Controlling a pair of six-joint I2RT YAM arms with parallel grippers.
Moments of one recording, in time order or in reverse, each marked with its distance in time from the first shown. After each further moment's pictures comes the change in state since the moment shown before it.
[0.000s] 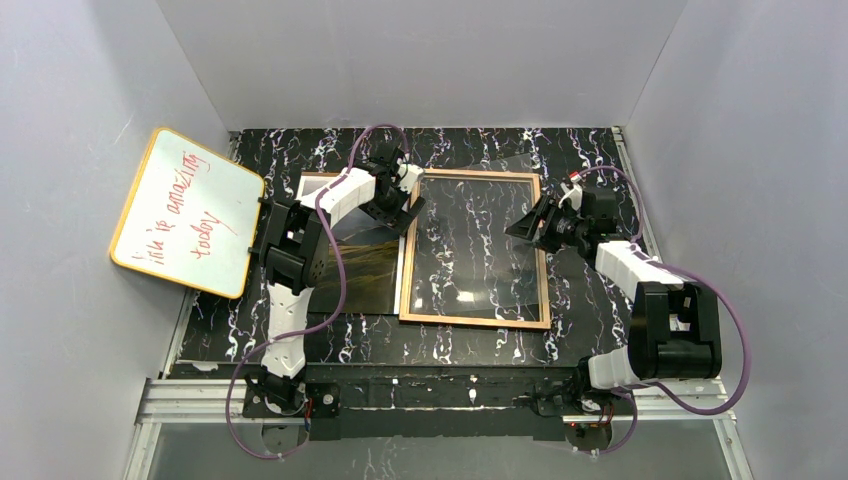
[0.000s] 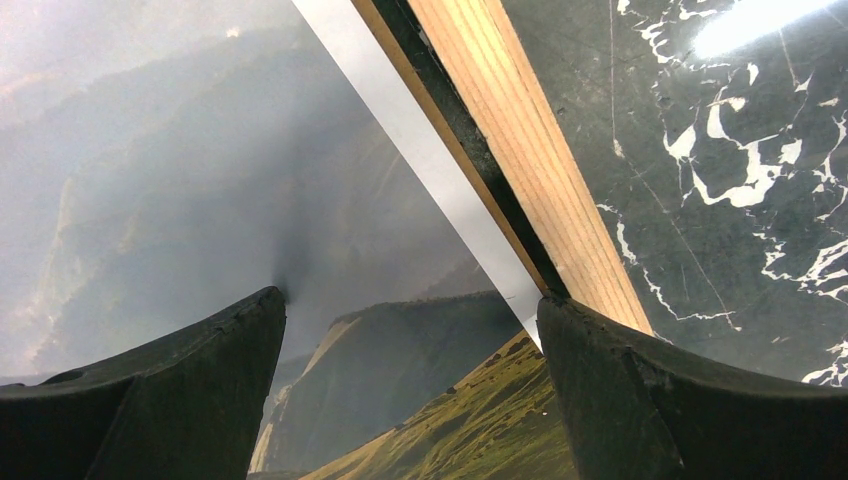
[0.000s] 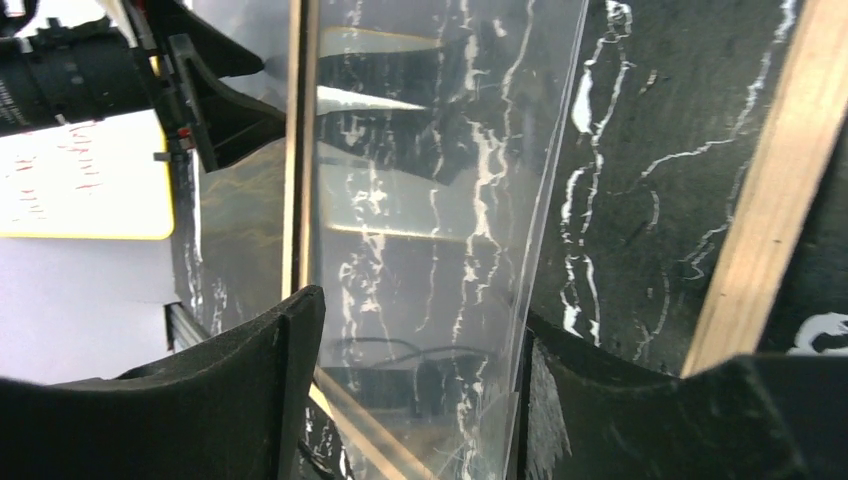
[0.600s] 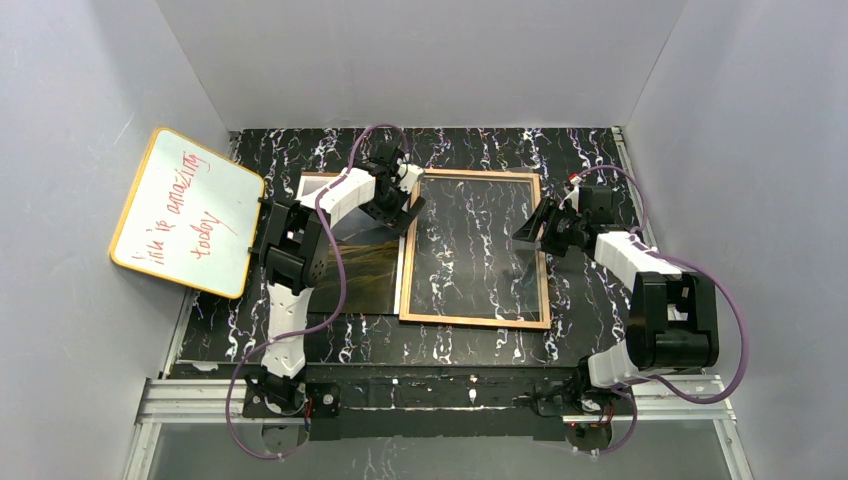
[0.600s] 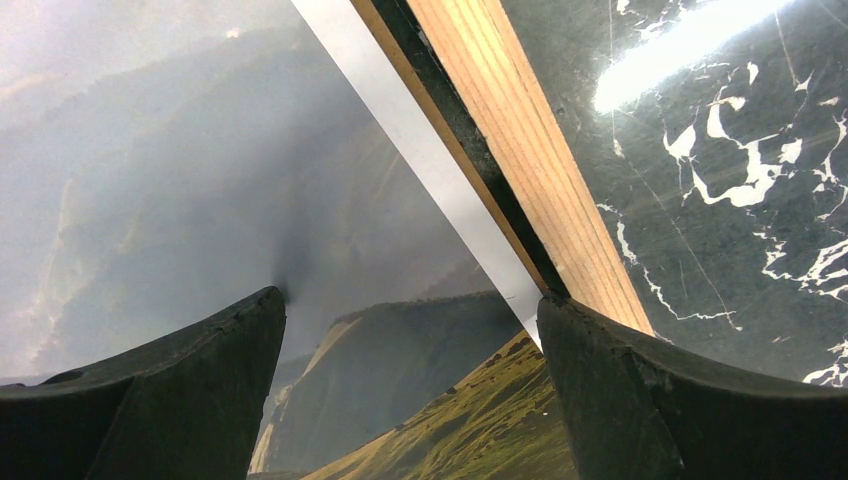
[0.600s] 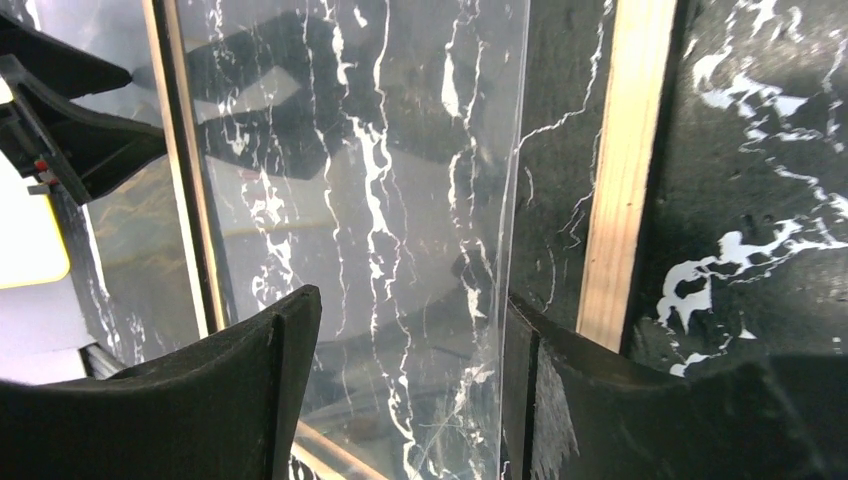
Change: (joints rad) left arm 0.000 -0.002 -0.002 0.003 0.000 0.003; right arm 0.000 0.051 0.066 -0.183 0.177 -0.103
